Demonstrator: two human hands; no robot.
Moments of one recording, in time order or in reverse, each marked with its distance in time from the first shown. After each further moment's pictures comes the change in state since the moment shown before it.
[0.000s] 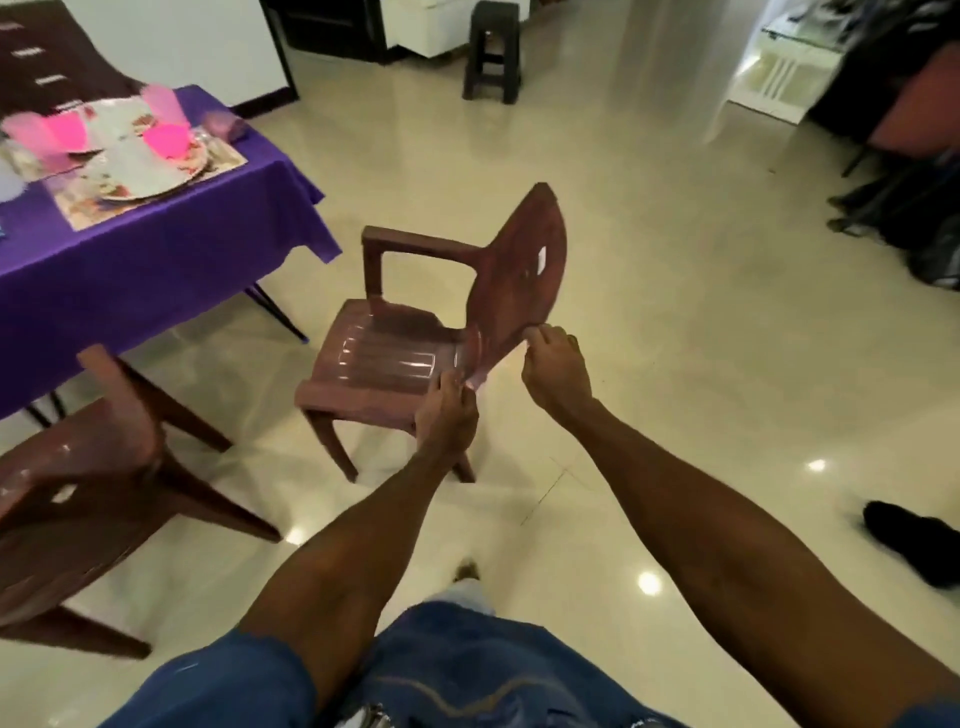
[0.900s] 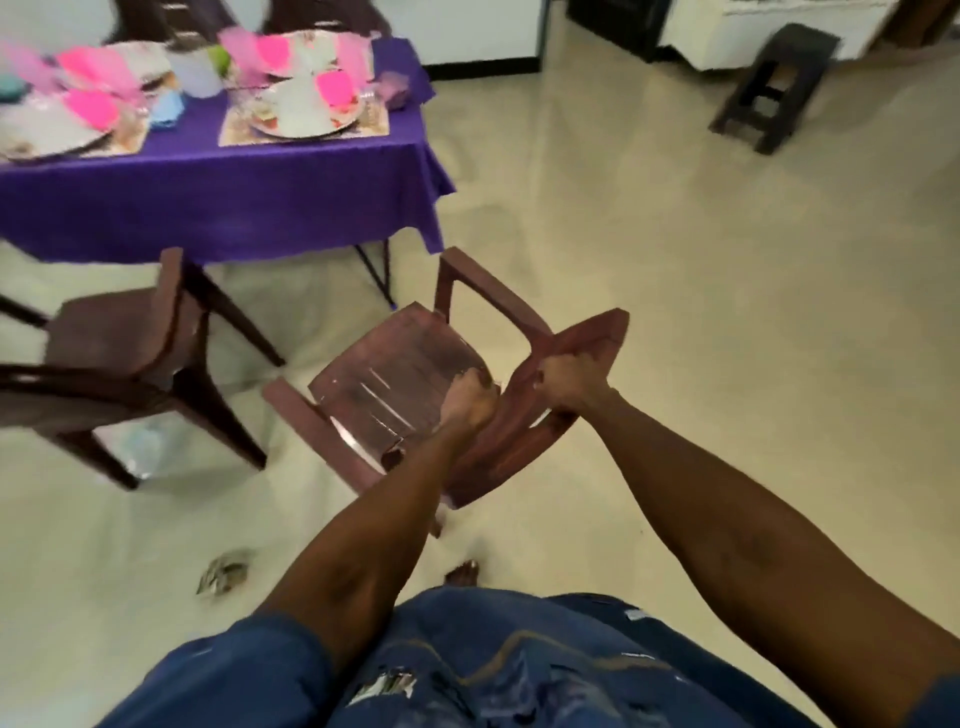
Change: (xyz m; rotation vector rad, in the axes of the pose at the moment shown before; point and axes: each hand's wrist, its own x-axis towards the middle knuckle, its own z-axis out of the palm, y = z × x) left_hand 0.294 0.075 0.131 -0.123 0.027 -0.702; right_hand 0.333 0.157 0.105 -0.171 -0.805 -0.549
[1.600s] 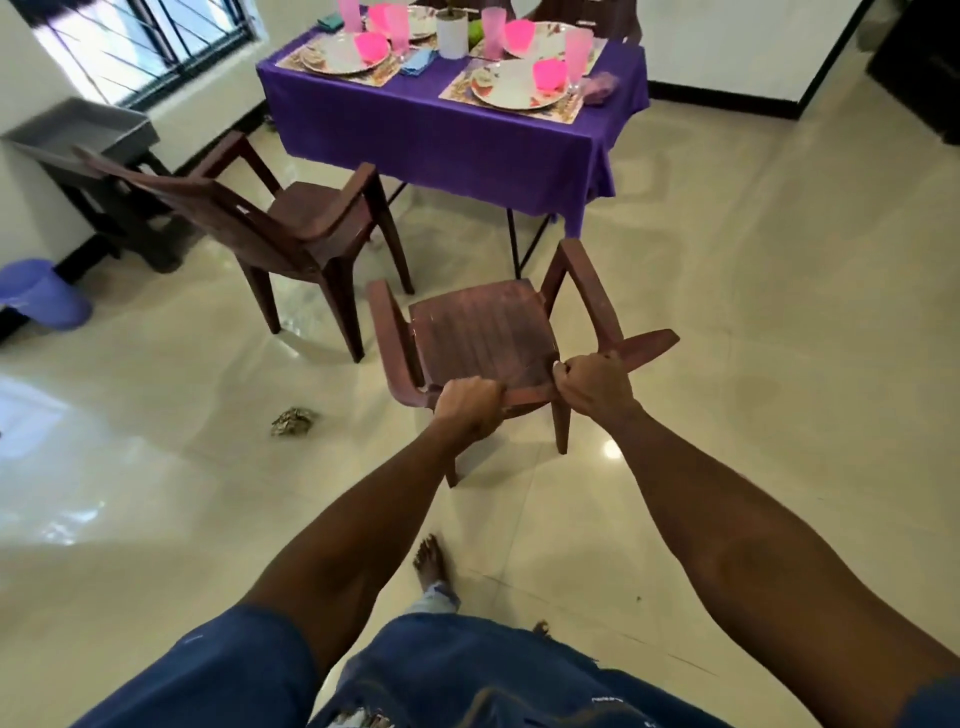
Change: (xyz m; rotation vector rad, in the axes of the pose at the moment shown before) left_hand -0.129 0.038 0.049 0.660 0.222 -0.101; right_hand -0.023 0.054 0.013 -0.127 0.148 -0.500
